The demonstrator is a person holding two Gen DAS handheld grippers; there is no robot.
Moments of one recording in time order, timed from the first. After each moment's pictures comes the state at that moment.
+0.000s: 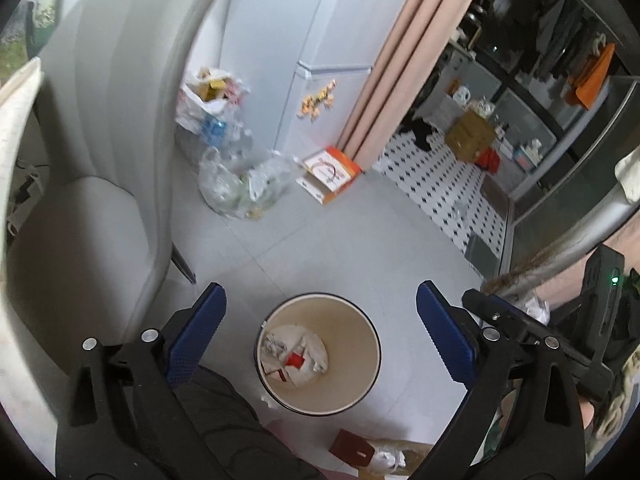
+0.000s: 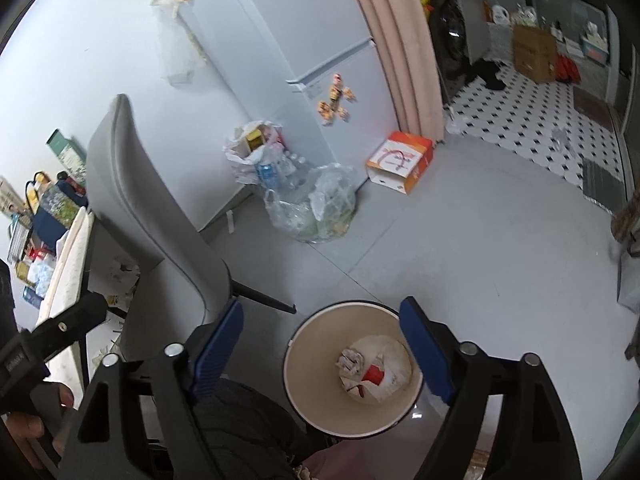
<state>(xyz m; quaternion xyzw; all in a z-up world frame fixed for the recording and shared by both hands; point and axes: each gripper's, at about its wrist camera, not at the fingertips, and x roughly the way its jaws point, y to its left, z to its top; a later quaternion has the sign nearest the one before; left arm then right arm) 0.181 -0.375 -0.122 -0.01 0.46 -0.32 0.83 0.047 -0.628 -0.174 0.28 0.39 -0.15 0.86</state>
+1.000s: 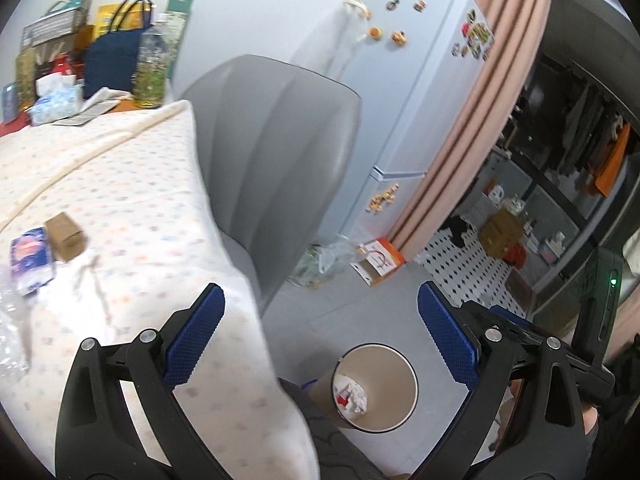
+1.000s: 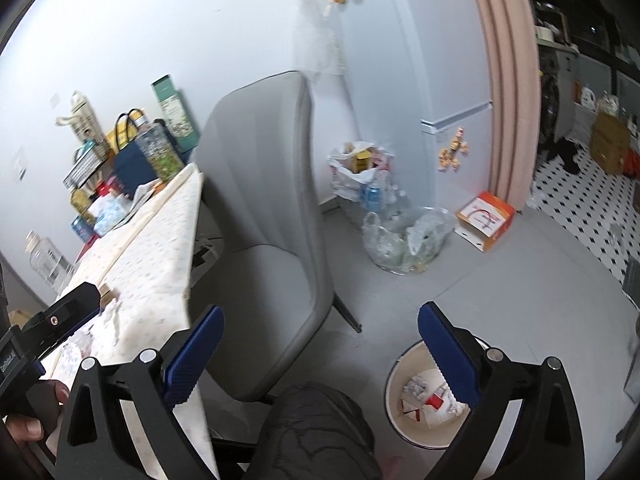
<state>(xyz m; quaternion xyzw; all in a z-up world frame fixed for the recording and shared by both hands) 0.141 -0.160 -0.041 -0.10 0.34 -0.22 0.91 0.091 -0.435 -0.065 0.17 0.35 -0.03 0.92</state>
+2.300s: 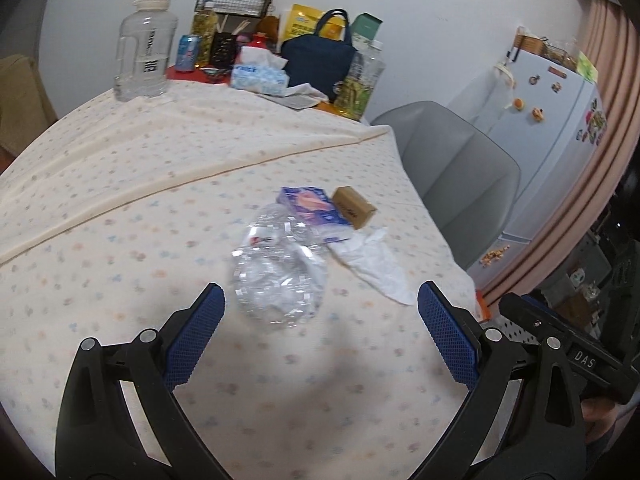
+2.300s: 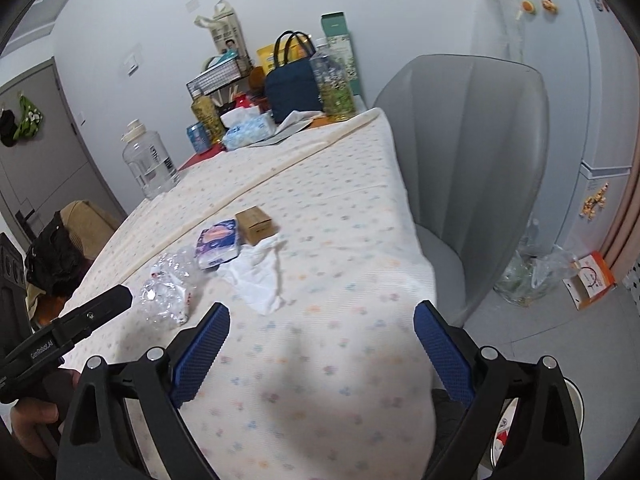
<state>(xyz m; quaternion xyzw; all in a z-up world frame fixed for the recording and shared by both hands) 0.080 0.068 -0.076 -0.18 0.34 0.00 0.92 0.132 -0.215 -0.066 0.07 0.37 0.19 0.91</state>
